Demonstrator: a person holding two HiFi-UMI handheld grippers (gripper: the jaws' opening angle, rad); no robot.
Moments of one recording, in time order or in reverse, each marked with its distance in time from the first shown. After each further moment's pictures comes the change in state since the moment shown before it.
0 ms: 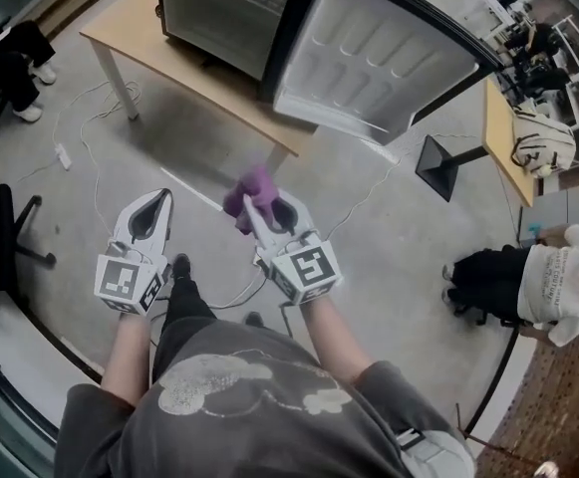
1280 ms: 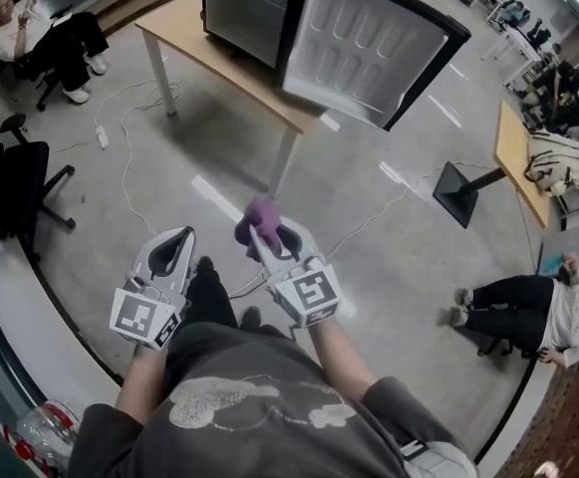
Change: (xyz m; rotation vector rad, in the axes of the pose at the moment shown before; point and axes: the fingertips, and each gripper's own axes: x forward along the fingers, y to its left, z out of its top) left arm -0.154 -0.189 0.000 0.025 -0.051 0.059; right arm -0.175 0.086 -0.028 -0.074 0.027 0.172
